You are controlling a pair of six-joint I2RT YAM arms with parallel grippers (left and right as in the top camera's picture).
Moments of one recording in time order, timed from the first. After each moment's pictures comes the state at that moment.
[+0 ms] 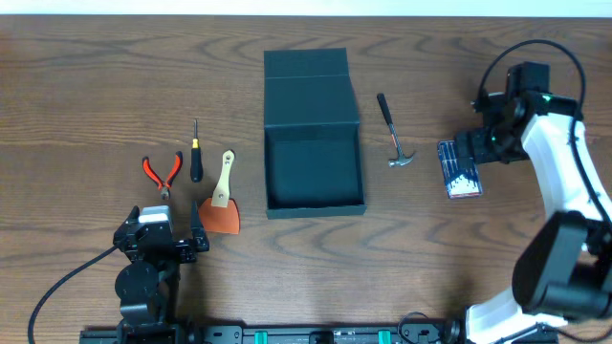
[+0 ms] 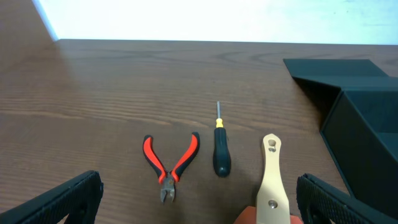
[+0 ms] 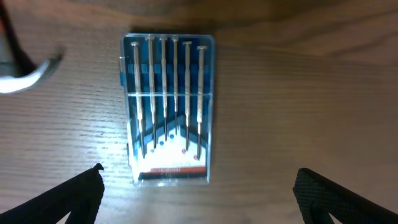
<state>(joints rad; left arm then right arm) 0.06 0.01 0.11 -0.37 -0.02 0.02 -0.17 1.78 1.34 -0.96 0.05 -0.29</state>
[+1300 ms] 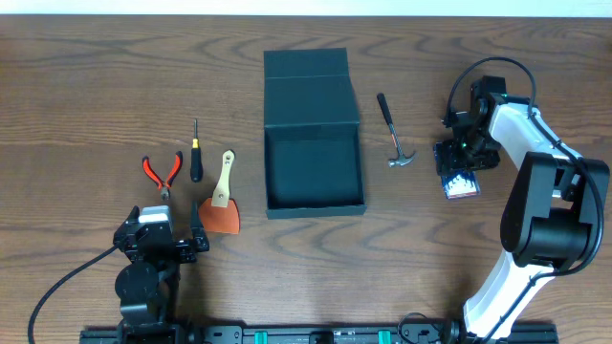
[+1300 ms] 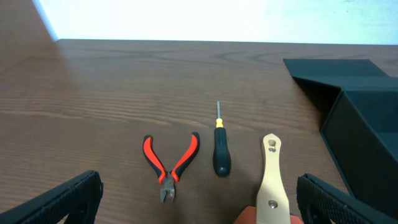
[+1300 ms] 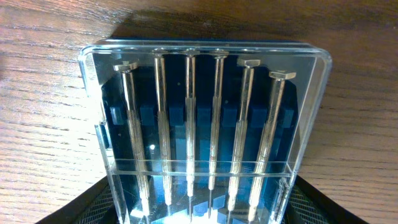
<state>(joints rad) 0.06 0.01 0.11 -0.37 -0.02 0.02 -0.12 2.03 1.35 -0.89 0.01 -0.27</state>
